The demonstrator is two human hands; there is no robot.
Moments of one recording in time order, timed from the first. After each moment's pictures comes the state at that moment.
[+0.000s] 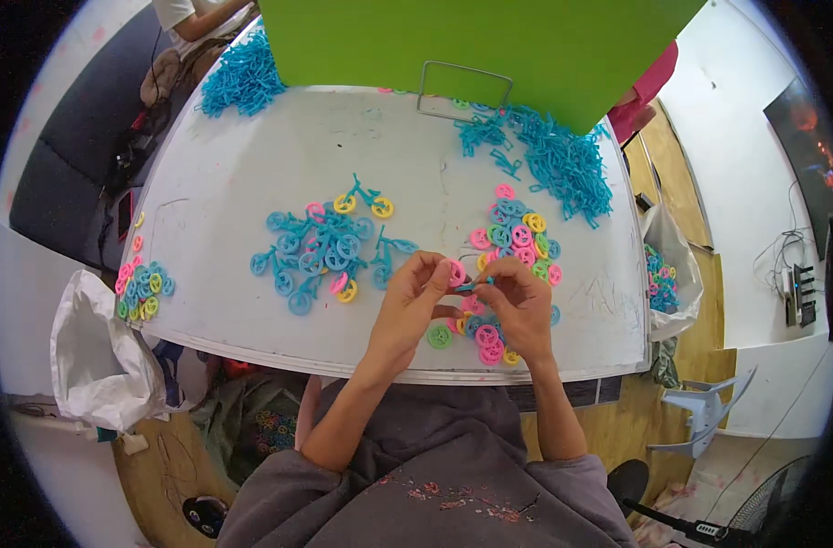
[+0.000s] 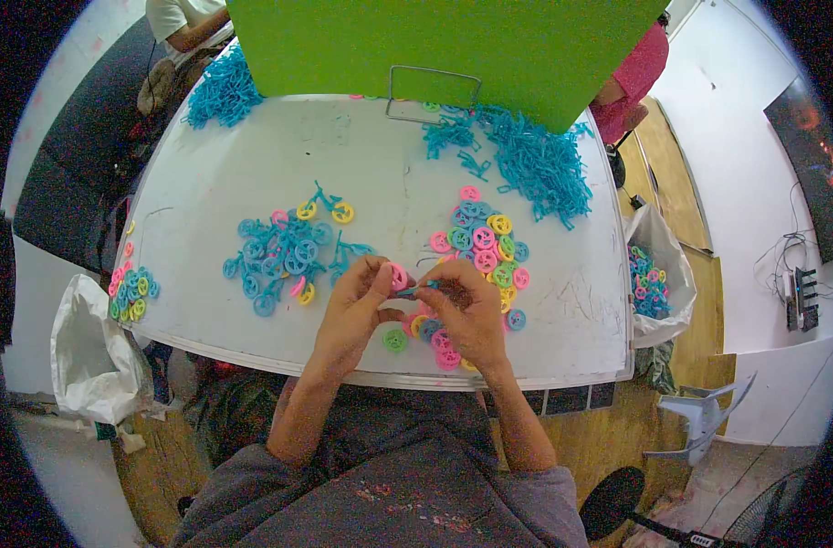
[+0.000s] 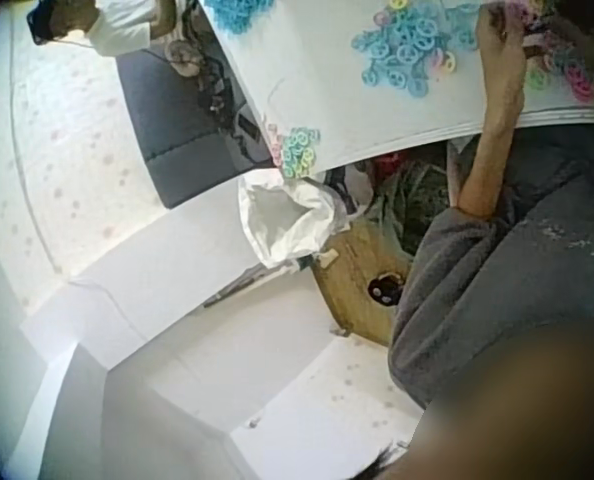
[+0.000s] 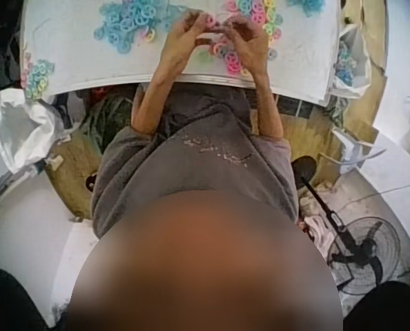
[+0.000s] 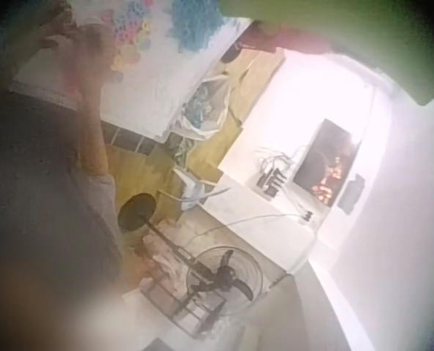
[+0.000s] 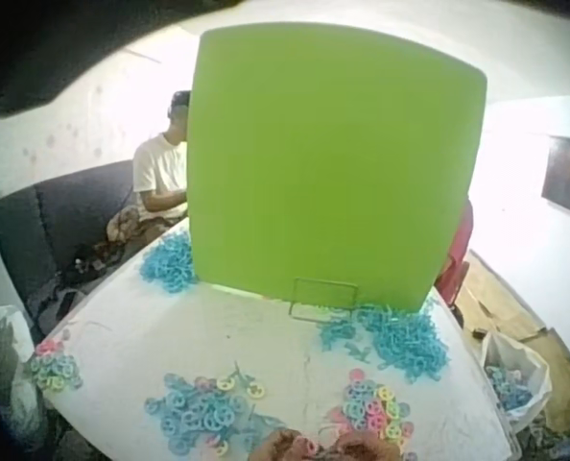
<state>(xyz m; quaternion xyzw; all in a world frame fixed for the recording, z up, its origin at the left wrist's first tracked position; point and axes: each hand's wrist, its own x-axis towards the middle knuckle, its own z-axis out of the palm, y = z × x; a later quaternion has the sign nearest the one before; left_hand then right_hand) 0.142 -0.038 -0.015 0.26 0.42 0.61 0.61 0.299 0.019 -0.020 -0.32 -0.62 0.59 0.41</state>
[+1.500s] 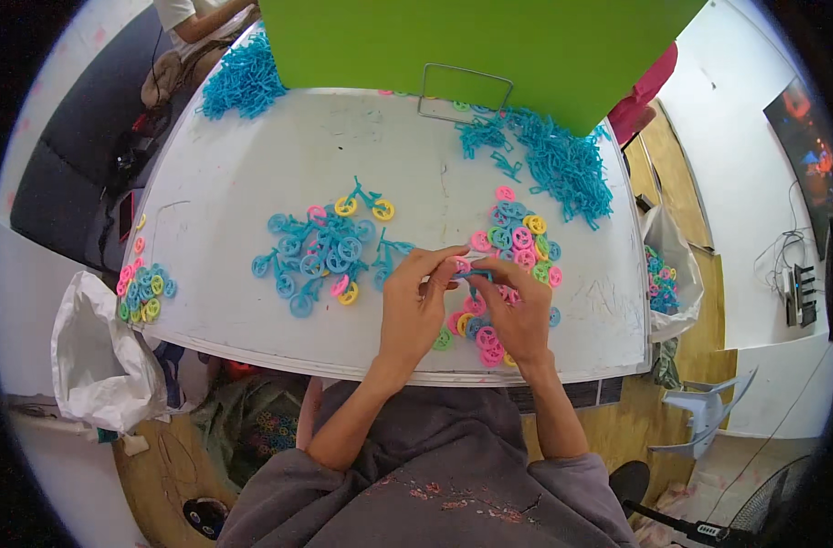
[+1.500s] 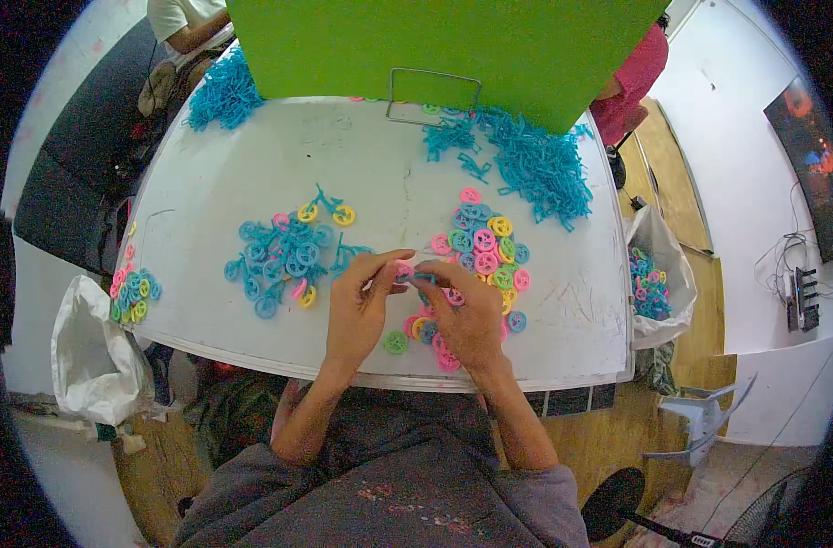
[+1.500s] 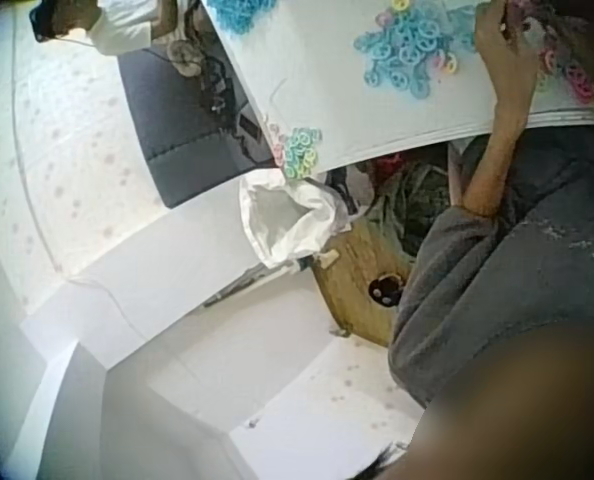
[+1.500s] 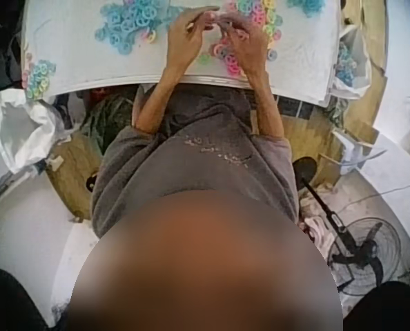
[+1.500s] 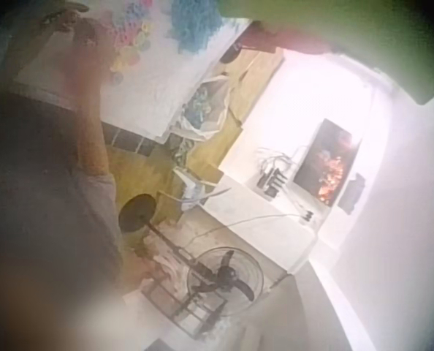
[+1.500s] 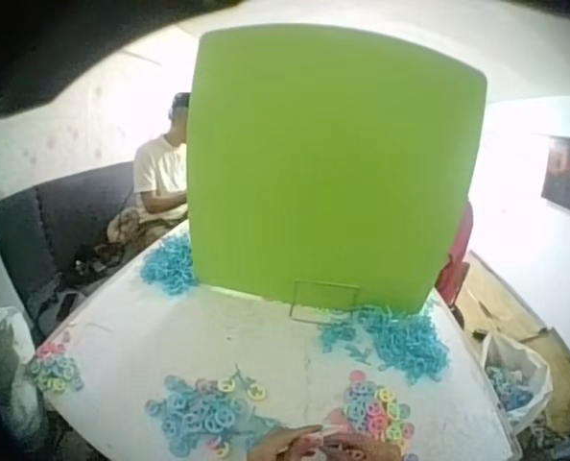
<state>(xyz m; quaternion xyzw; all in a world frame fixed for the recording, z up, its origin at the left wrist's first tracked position) 0.150 -0.028 -0.017 0.44 0.53 0.63 0.36 0.286 0.017 -0.007 -0.41 -0.70 0.40 0.42</state>
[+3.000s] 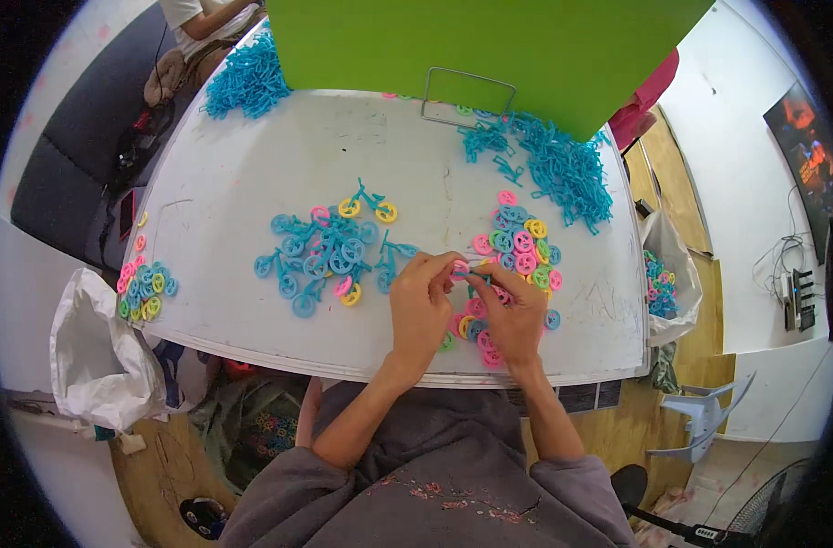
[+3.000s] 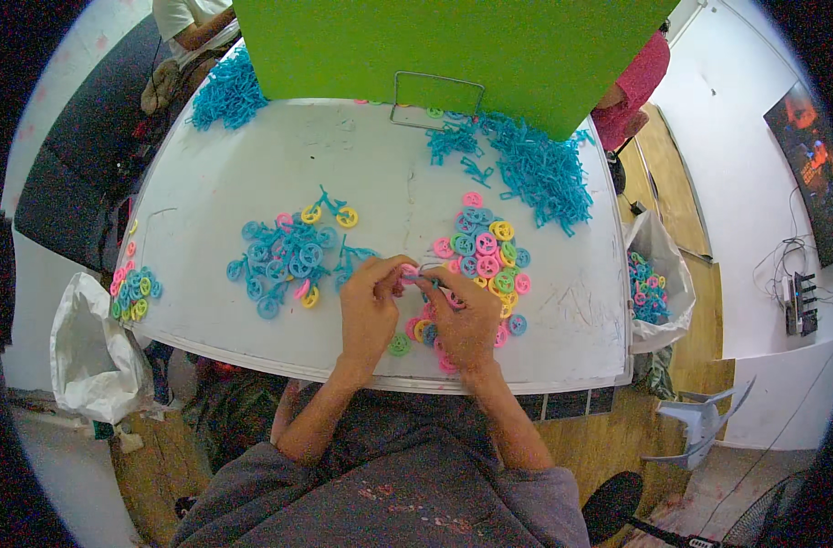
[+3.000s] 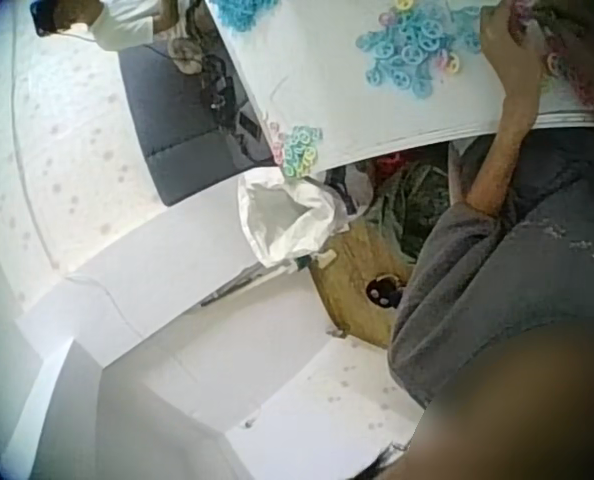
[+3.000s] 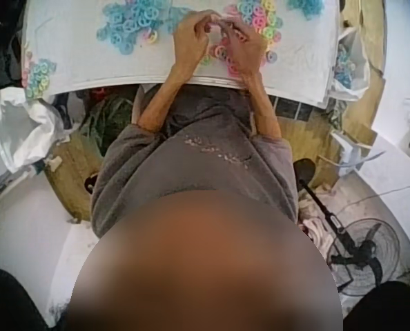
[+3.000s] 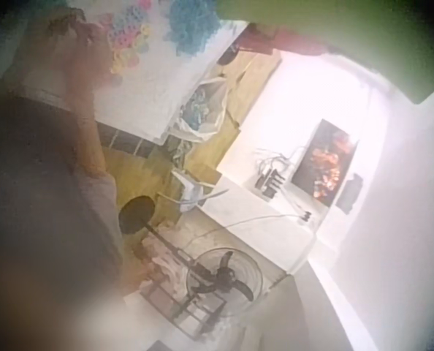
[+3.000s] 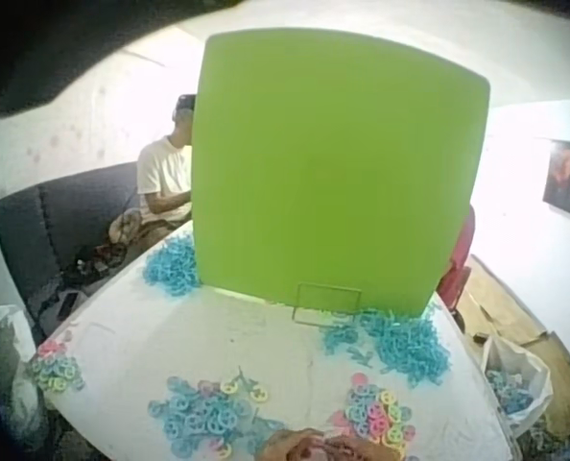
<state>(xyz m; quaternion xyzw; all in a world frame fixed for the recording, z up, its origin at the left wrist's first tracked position) 0.157 -0.022 -0.036 0.46 0.61 0.58 0.26 0.282 0.014 -0.028 -0.45 -0.71 0.31 0.44</state>
